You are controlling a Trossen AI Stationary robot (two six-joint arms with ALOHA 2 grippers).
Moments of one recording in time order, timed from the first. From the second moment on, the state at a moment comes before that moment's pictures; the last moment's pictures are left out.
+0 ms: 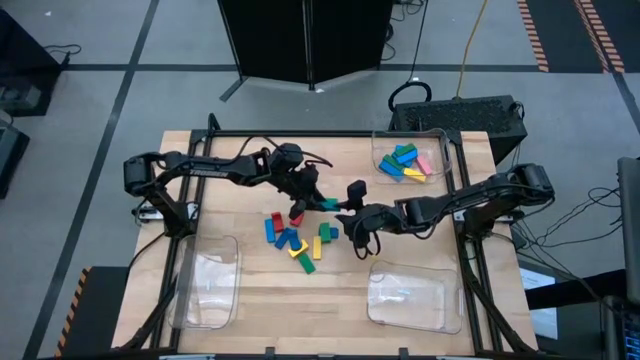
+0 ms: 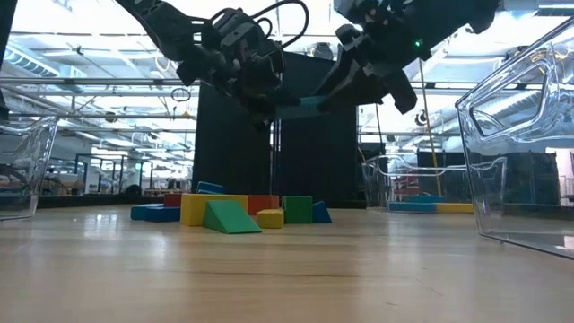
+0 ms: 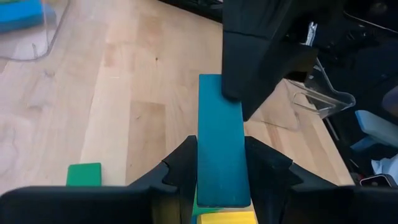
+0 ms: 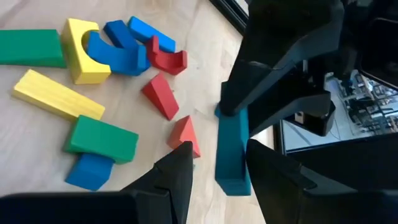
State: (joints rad) left arm 0.30 1.64 0.99 0.06 0.63 -0.10; right arm 0.15 1.50 0.88 0.06 0.47 -0.59
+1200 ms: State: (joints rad) left arm 0.36 1.52 0.99 0.04 0.63 -0.05; right arm 0.13 1.49 0.88 0.10 0.66 -0.61
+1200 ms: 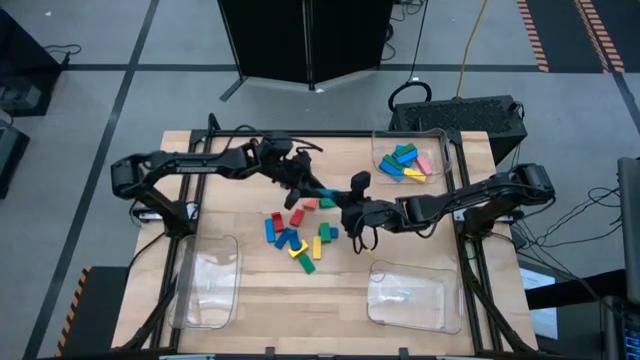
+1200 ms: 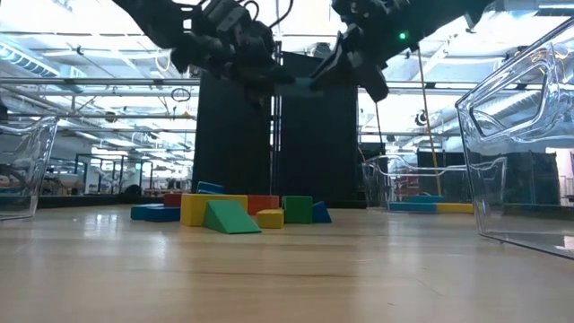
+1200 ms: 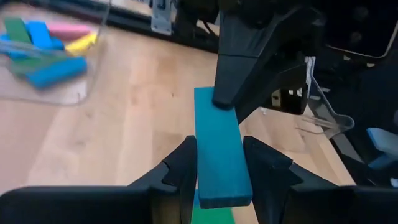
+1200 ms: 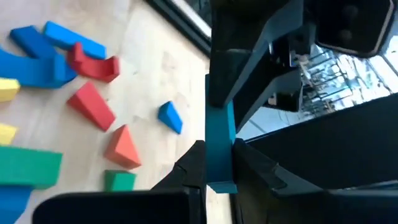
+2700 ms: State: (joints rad) left arm 0.28 1.46 0.91 -0.14 0.31 0.12; right arm -0.48 1.20 0.88 -0.66 0.44 0.01
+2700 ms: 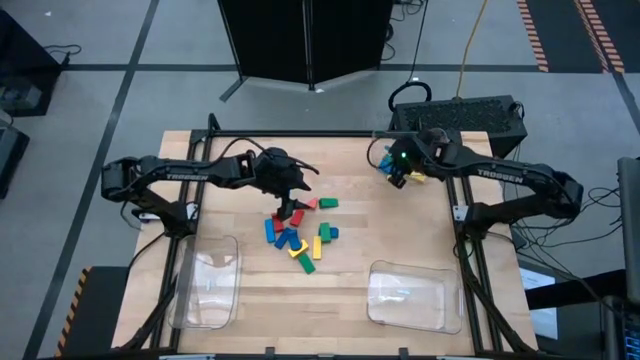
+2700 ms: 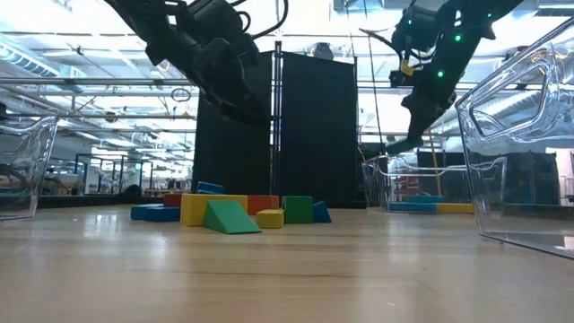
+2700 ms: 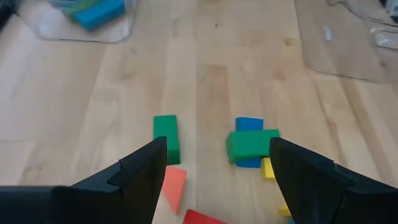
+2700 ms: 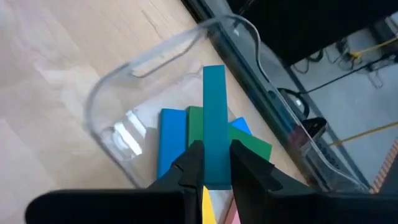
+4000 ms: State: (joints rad) left arm 0.28 1.46 0.91 -0.29 0.16 0.25; right arm -0.67 1.20 0.88 -0.61 0.22 0.12
